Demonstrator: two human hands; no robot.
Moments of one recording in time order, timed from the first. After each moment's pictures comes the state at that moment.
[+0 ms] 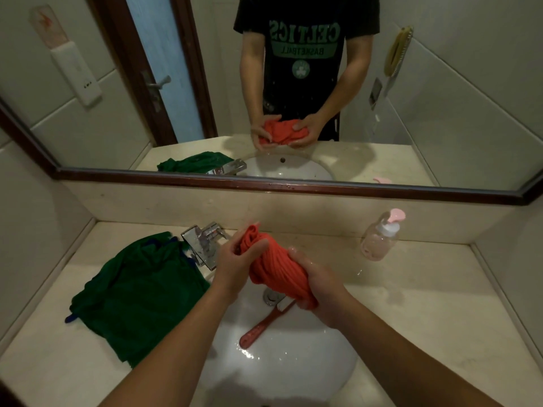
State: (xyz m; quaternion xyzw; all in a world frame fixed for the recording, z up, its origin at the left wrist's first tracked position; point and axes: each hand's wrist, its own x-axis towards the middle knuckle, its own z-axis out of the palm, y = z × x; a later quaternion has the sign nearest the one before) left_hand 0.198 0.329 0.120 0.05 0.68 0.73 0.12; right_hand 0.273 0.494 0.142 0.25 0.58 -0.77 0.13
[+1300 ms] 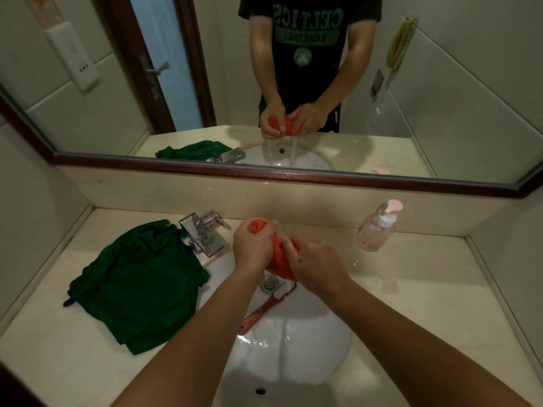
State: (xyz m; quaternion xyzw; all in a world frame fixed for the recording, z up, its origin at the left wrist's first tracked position) left_hand 0.209 0.385 0.143 -0.17 0.71 0.68 0.09; right_hand 0.257 0.506 0.123 0.00 0.97 -0.23 -0.08
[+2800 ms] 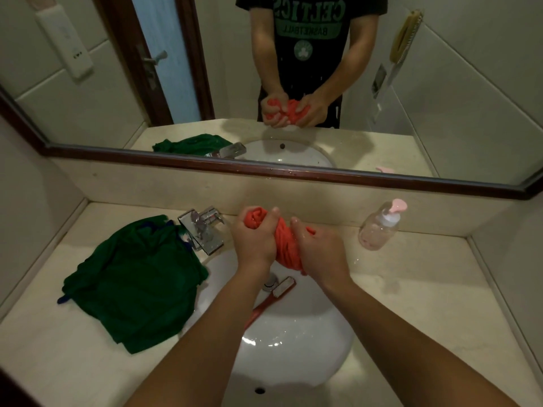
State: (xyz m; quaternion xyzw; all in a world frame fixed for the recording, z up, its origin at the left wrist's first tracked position) left_hand 0.204 0.389 0.150 -0.14 0.67 0.72 -0.03; right_hand 0.247 0.499 0.146 0.17 0.87 -0.46 -0.08
